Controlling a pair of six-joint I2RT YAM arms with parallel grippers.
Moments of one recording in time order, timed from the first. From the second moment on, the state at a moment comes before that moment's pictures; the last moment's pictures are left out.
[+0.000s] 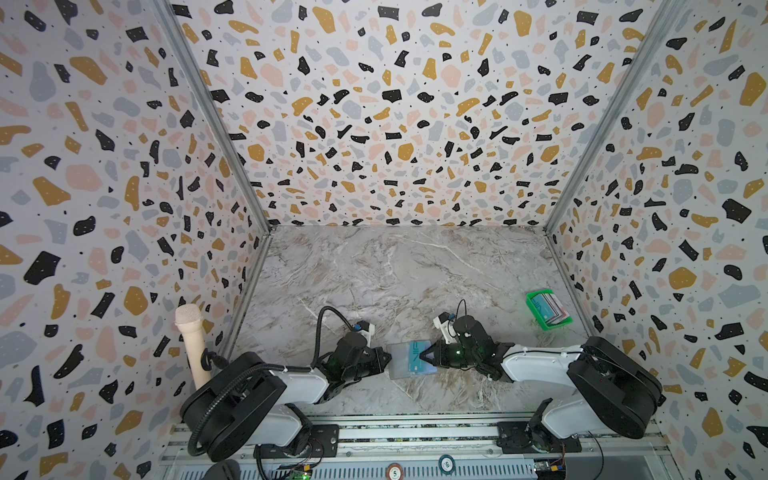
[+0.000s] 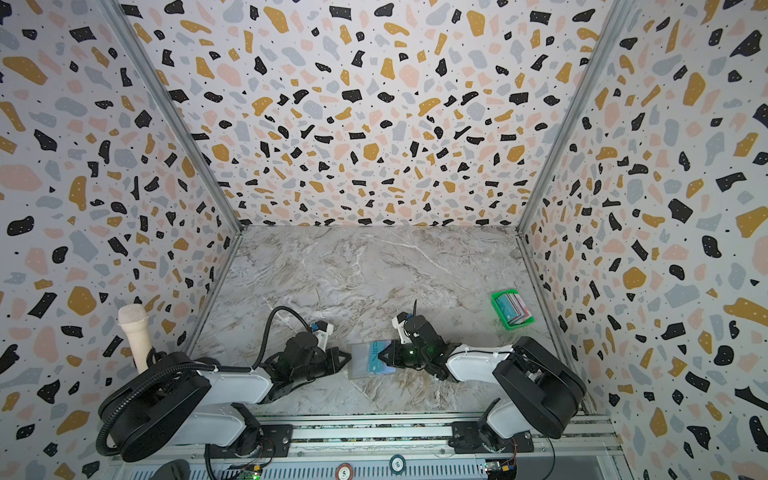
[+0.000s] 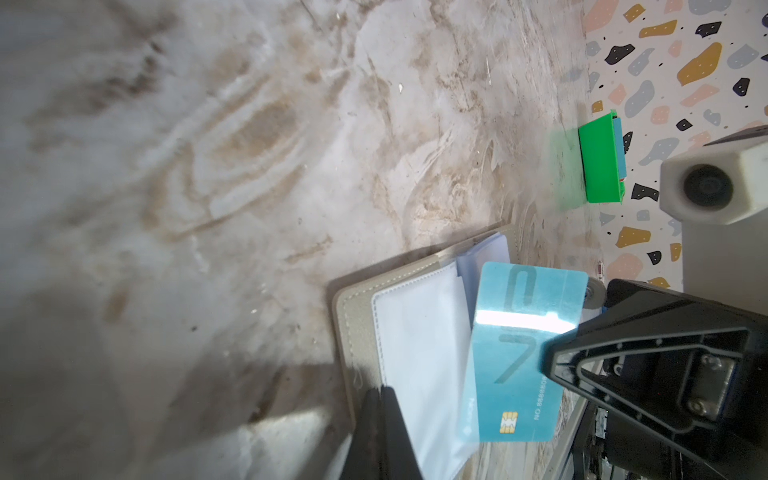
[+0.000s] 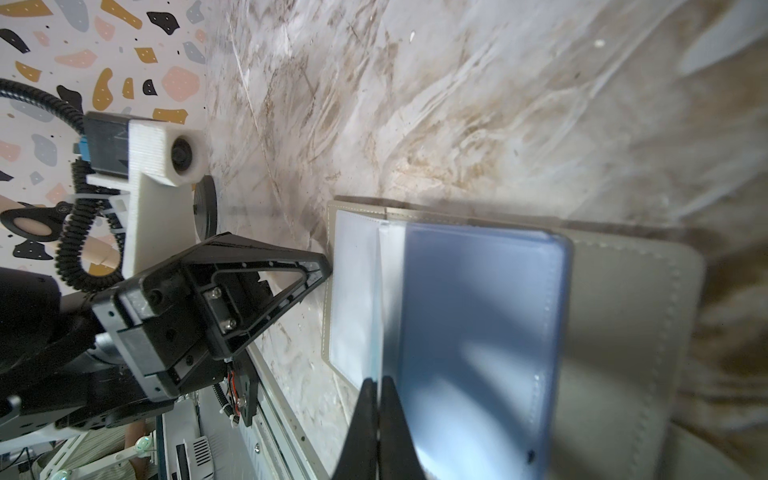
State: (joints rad) left arm -0.70 1.36 0.20 0.50 0.26 -0.89; right arm 0.79 1.45 0.44 0.31 -0.45 0.88
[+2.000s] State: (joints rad) left arm -0.70 1.38 0.19 0.53 0.28 -0.90; right arm 0.83 1.66 0.60 0.28 -0.51 0.82
